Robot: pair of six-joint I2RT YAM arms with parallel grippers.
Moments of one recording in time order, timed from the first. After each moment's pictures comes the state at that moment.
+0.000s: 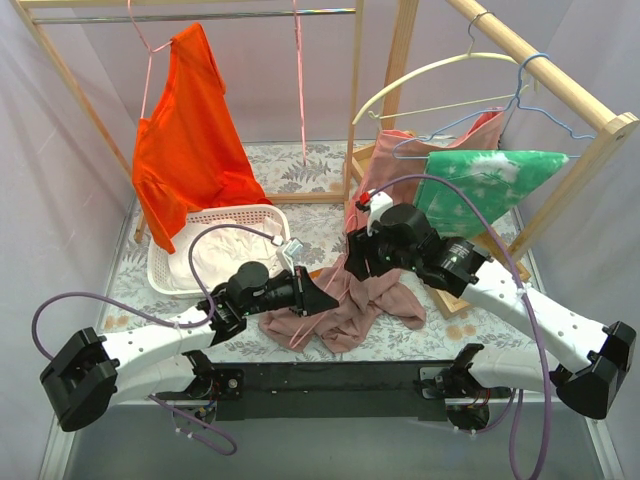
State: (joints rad) left arm -0.89 1.01 0.40 0.41 0.36 -0.91; right arm 0.90 1.12 1.08 -0.62 0.01 0.31
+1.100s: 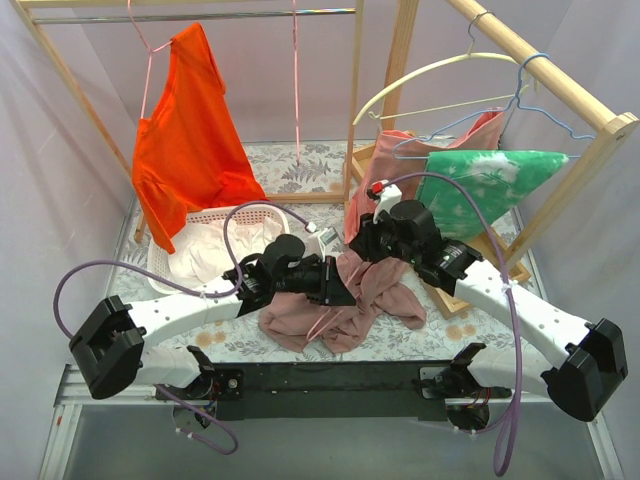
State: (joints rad) left arm -0.91 1.26 0.71 0.12 0.46 -0.84; right arm 0.75 1.15 0.93 -0.29 -0.06 0.32
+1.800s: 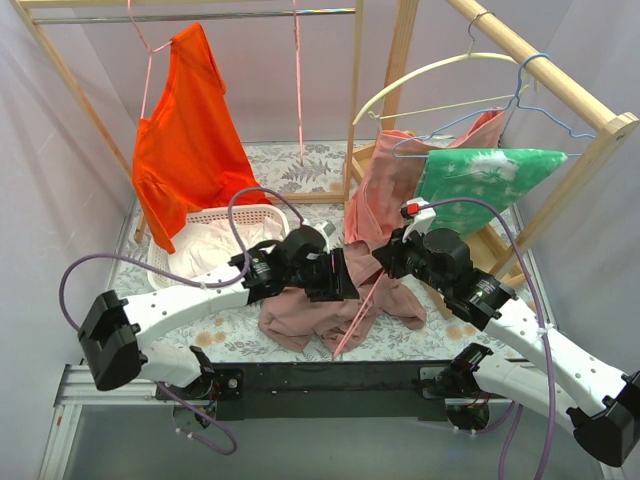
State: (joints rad) left arm -0.96 1.29 0.98 -0.35 0.21 -0.99; right arm 0.75 0.83 0.71 -0.24 0.04 0.34
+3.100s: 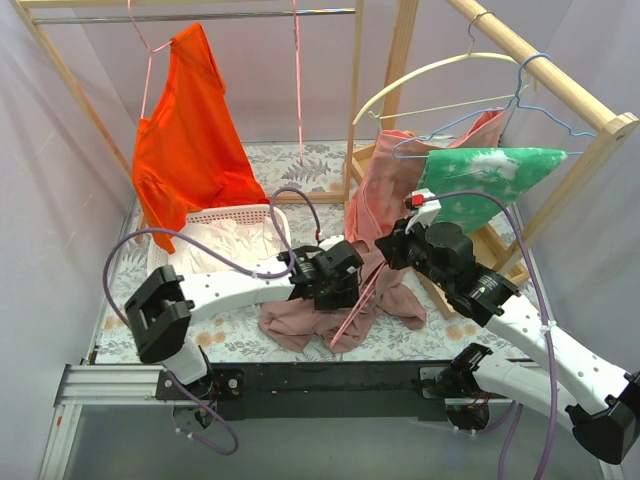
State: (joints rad) left arm -1.09 1.56 1.14 -0.62 -0.12 -1.05; right arm 0.75 0.85 0.78 -0.25 0.12 0.33
